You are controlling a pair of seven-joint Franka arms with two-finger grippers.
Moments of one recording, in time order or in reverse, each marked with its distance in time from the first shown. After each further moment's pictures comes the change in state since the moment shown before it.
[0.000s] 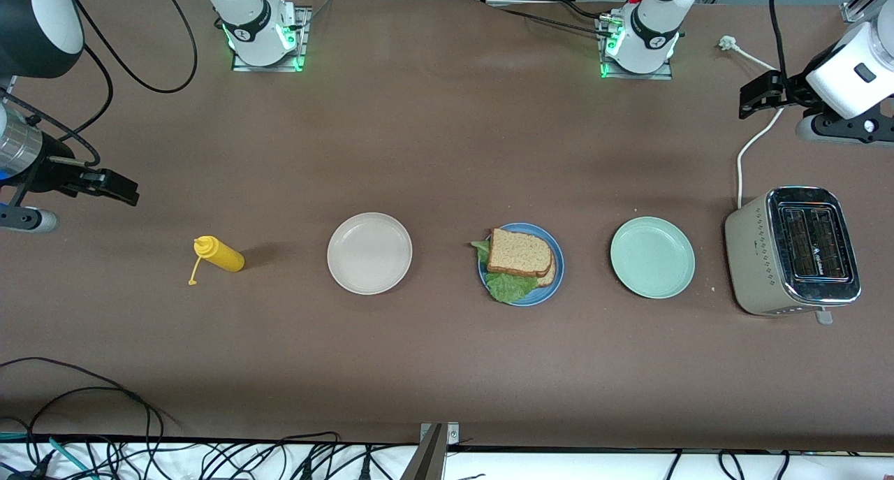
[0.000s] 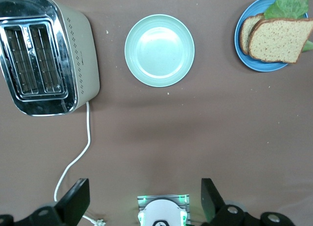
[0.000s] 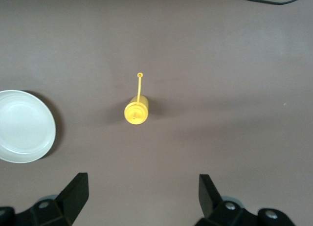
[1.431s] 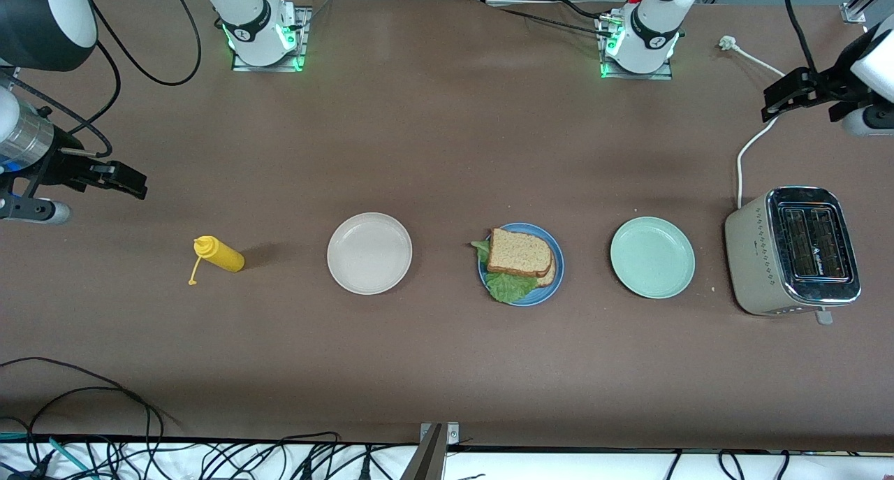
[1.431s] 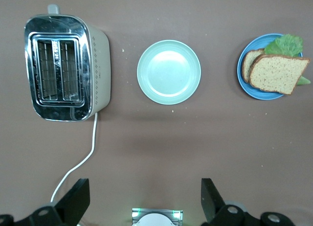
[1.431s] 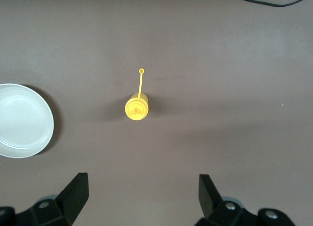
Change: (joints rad) left arm 0.011 0.018 0.022 0.099 0.000 0.003 -0.059; right arm 0.270 -0.045 -0.290 -0.048 0.043 0.019 -0.044
